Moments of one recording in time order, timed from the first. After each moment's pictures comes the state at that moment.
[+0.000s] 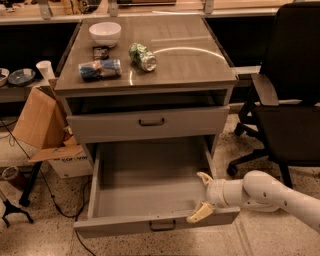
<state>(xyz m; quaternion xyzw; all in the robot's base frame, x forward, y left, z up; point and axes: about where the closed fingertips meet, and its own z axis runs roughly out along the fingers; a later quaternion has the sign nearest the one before) 0.512 -0.127 0.470 -0.53 0.73 0.23 0.36</state>
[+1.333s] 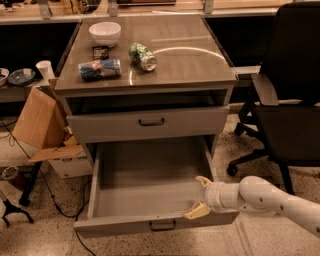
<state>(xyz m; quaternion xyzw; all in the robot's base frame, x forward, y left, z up) 0.517 -0.130 0.453 -0.51 0.76 0.20 0.36</state>
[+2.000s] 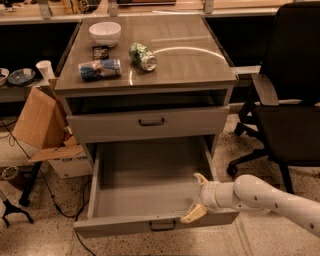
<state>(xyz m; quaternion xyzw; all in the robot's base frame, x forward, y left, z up) 0.518 -0.118 0.450 -0.52 0.75 0.20 0.36</state>
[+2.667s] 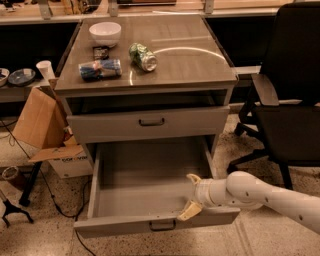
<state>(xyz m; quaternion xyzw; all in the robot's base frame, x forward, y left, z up) 0.529 -0.103 0.442 -0.54 0.74 0.19 0.35</state>
